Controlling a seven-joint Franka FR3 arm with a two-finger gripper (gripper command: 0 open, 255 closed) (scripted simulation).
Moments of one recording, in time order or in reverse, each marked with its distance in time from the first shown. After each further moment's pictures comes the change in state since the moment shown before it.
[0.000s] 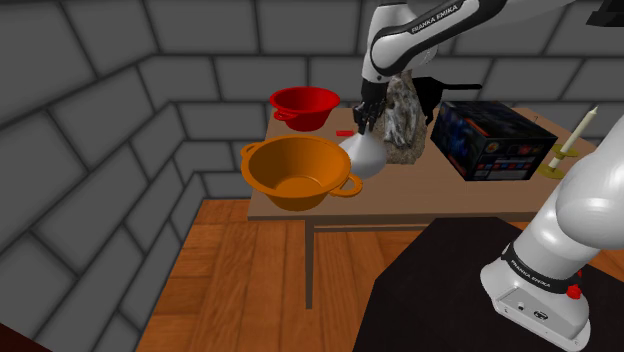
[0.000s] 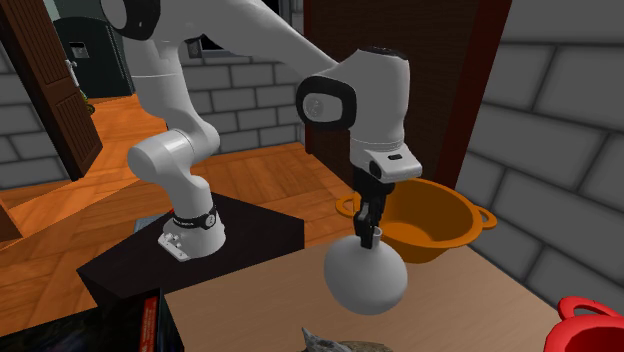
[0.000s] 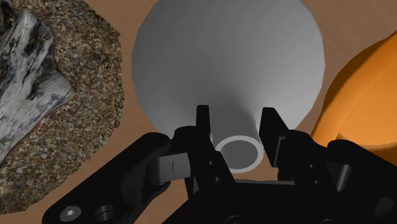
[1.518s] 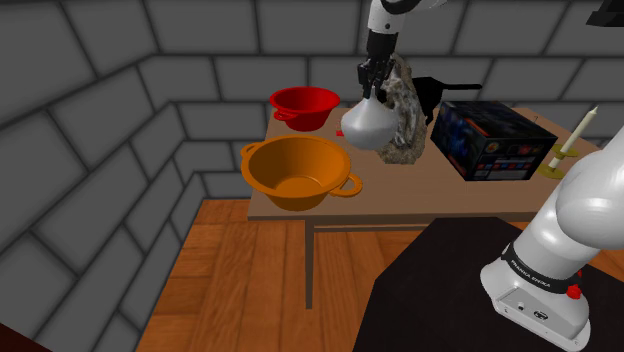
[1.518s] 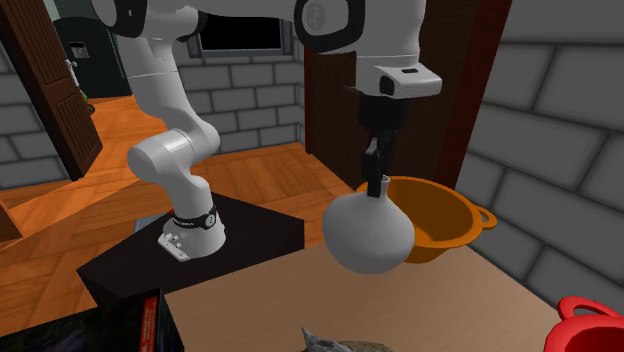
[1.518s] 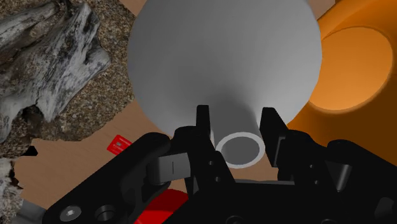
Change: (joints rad) arm 0.002 -0.080 0.003 0.224 -0.003 -0.304 0.004
